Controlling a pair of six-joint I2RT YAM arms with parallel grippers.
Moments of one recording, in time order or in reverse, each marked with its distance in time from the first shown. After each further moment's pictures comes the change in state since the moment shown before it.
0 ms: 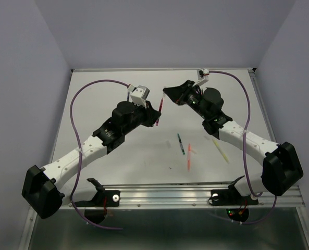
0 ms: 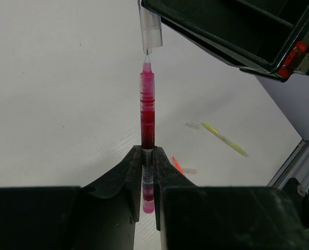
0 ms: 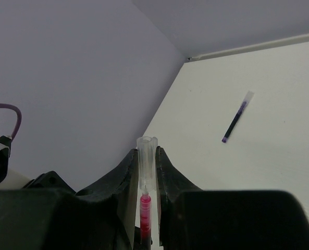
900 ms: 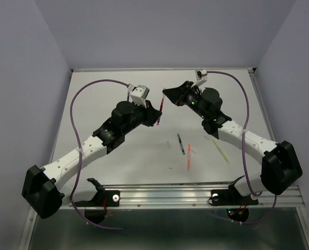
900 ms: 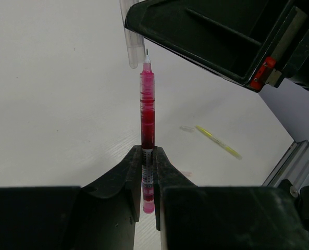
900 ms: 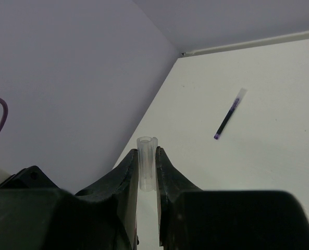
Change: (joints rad) left arm 0.000 0.000 0.000 0.022 0.014 -0.015; right arm 0.000 0.014 0.000 -0.011 -0.009 -0.042
